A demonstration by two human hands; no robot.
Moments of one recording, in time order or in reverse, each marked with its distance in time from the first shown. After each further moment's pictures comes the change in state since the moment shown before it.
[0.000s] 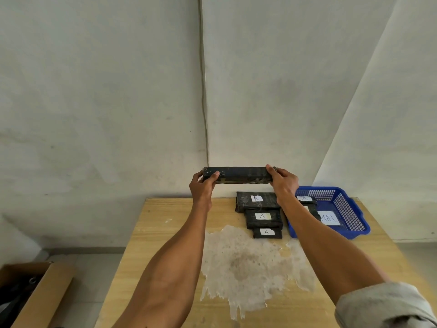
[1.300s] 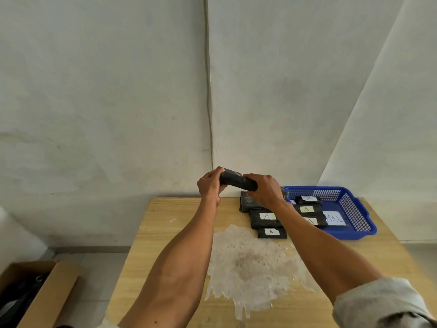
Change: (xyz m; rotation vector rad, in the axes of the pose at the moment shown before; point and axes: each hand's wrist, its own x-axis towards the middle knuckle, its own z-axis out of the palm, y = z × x) left_hand 0.006 0.003 0.012 0.017 0.069 -0.121; right_hand -0.034 0.007 0.022 -0.922 -0.470 -0.760
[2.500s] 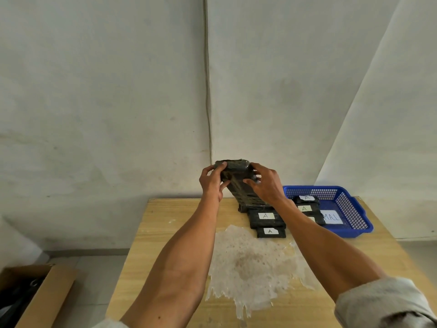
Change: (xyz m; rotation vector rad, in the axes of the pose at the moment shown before) left_hand -0.003 0.011 0.005 -0.119 -0.116 -0.044; right_hand 0.006 -0.006 -0.007 0.226 0.195 0.002
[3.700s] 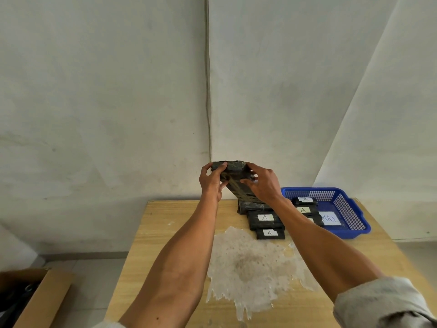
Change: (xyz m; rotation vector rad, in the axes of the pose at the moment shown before) left_hand 0.001 0.006 -0.004 -0.029 -0.071 0.026; right_hand 0.003 -0.014 0.001 -0.084 0.014 -0.039
